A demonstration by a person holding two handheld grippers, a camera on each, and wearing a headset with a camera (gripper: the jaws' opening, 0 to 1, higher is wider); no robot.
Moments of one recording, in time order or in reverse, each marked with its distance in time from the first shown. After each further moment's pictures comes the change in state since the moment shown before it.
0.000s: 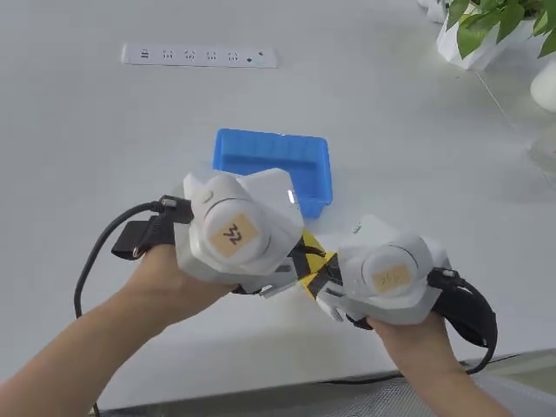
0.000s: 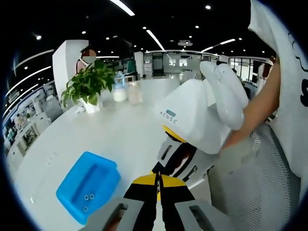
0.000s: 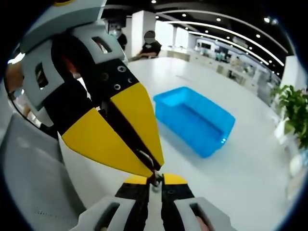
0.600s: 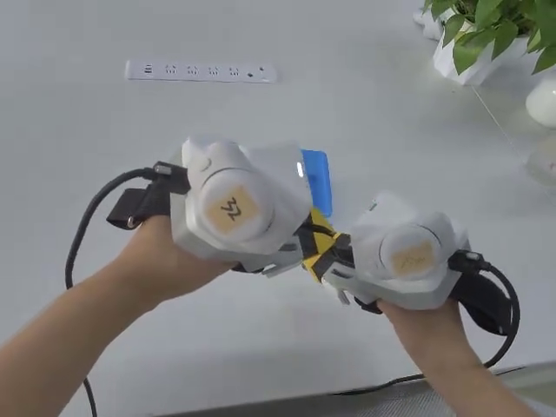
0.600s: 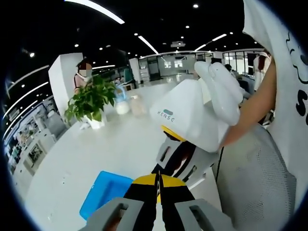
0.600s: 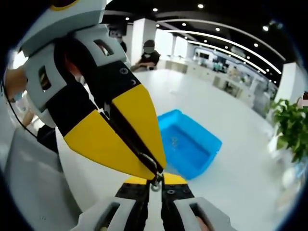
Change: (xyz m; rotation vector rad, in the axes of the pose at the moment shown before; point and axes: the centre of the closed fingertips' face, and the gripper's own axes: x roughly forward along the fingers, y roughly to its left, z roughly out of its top) left arm -0.027 0.024 0.042 0.118 -0.040 0.045; right arm -0.023 -0.022 0.054 -0.048 -0.092 -0.042
